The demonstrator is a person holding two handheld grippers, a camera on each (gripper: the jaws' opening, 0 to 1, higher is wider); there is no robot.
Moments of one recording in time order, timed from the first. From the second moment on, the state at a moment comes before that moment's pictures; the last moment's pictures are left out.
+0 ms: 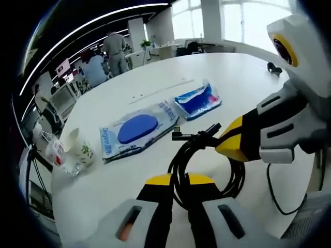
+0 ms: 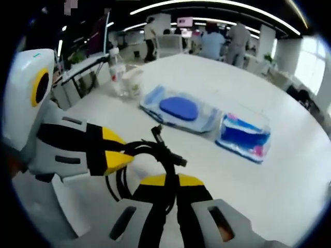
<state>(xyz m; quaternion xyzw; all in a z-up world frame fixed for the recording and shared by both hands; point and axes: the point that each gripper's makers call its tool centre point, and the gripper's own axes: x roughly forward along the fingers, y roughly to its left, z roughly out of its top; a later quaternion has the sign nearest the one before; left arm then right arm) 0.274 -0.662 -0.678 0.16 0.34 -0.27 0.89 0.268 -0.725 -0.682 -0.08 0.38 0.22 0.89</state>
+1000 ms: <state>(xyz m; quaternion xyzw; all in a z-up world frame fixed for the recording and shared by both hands) 0.326 -0.683 -0.698 0.15 0.37 -0.28 0.87 0.317 -0.747 -0.702 -0.04 0.41 0.20 0.89</state>
